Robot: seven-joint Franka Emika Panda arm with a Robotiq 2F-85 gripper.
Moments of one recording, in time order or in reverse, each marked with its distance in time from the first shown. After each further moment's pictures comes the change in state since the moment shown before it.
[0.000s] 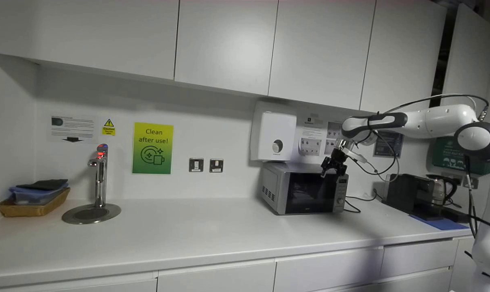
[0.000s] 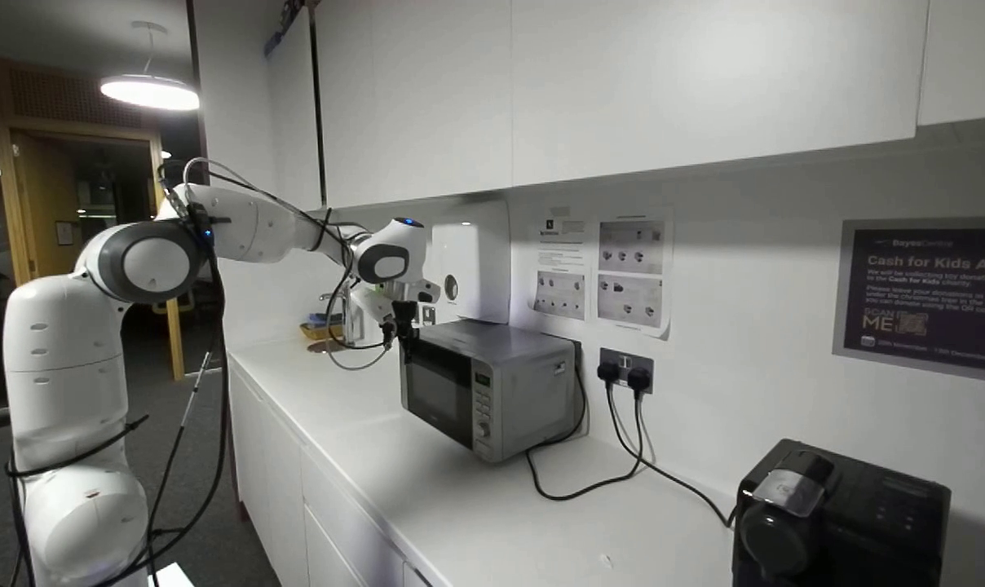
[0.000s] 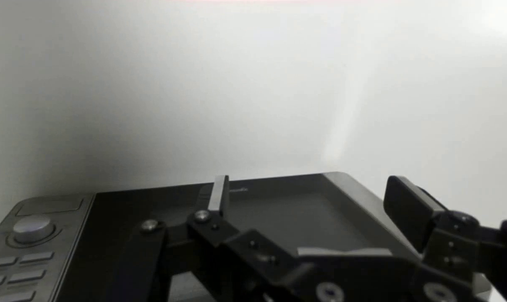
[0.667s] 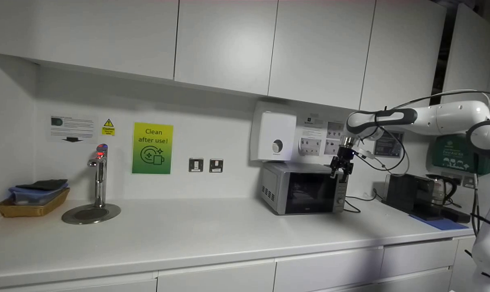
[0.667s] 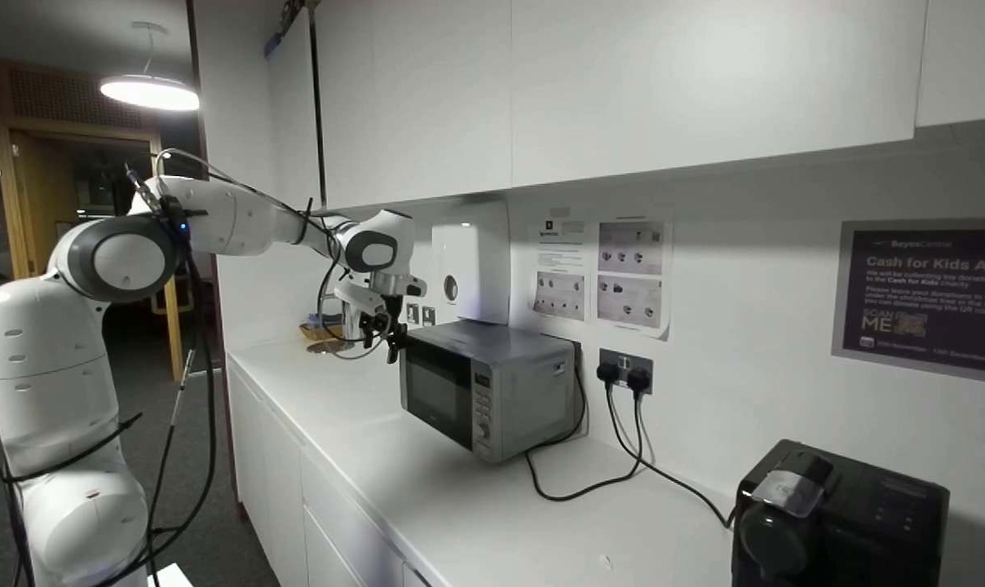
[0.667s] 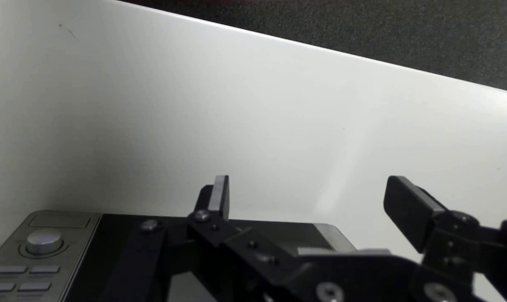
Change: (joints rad) arm 0.004 -0.085 0.006 -0.038 -0.065 -0.139 -0.104
